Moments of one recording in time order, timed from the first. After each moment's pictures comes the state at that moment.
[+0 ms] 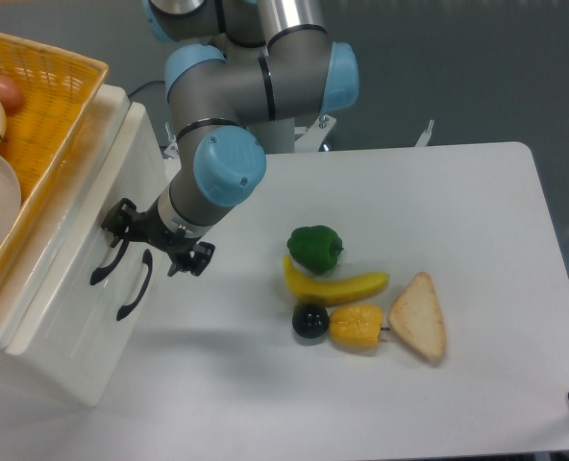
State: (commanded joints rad) arm 2.26 -1.87 -1.56 -1.45 1.04 0.55
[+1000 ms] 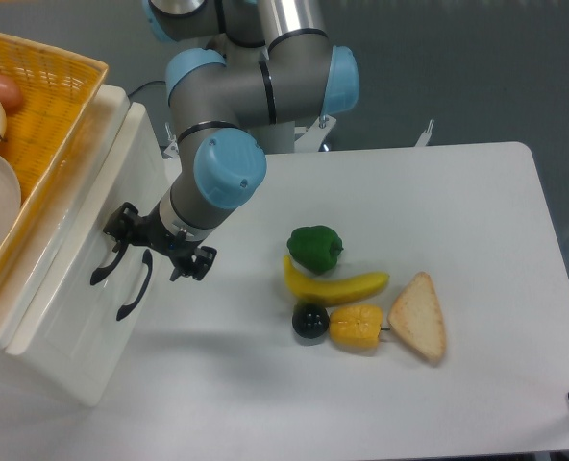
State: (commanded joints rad) arm 2.26 -1.88 -1.56 -1.41 1.05 0.56
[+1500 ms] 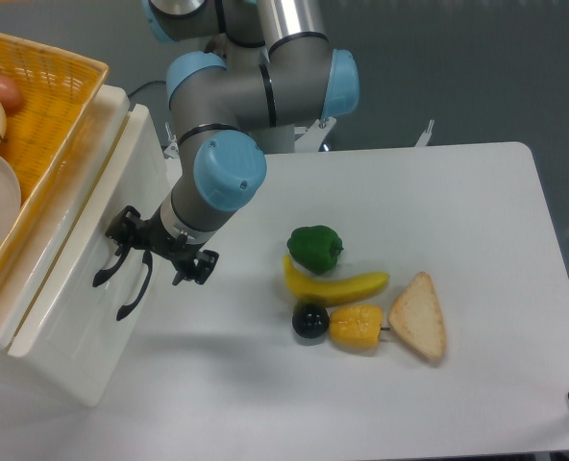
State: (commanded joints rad) arm 2.26 -1.89 -1.55 -1.39 1.07 0.56
